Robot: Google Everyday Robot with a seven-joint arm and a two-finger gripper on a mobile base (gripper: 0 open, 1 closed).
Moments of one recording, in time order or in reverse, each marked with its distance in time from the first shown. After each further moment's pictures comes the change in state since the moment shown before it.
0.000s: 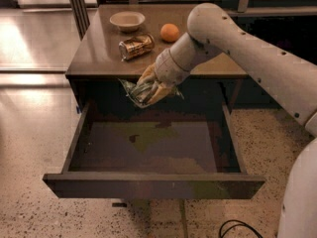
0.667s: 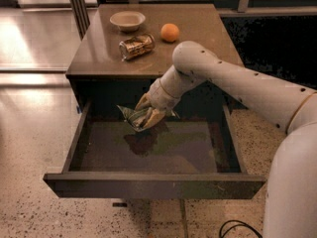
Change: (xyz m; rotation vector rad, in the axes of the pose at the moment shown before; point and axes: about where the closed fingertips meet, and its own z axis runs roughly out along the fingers) arm 0.038 0.040 0.083 -0.084 0.029 0.086
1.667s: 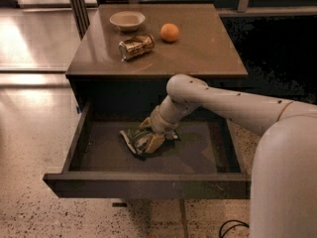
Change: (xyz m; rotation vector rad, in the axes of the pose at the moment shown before) arm 0.060 0.045 0.082 -0.072 0.075 0.185
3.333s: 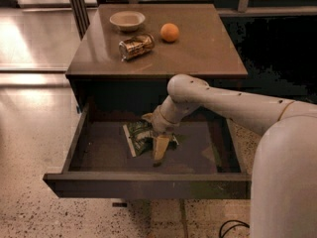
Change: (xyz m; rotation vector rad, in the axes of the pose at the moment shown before) arm 0.001 -0.002 -0.001 0.007 0.011 -0.011
